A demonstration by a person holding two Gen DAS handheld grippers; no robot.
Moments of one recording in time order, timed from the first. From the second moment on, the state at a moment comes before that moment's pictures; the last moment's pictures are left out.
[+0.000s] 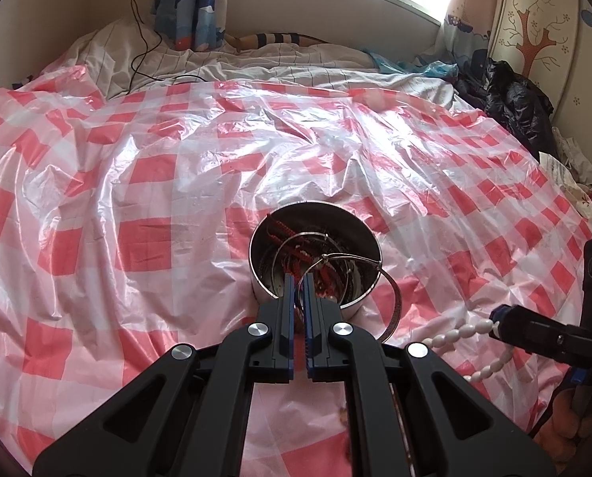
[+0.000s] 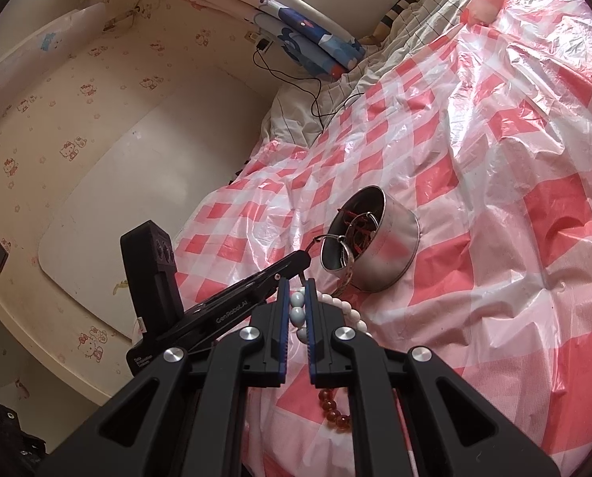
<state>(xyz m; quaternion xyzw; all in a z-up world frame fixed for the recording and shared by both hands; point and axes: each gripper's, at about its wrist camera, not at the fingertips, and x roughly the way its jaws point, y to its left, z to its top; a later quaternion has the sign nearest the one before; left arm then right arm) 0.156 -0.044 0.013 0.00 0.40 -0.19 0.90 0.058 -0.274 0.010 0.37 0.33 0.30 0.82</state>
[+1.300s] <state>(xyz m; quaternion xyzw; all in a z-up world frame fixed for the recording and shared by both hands) 0.194 -0.003 0.027 -0.14 0.38 -0.14 0.90 0.171 -0.268 0.020 0.32 0.36 0.22 0.85</state>
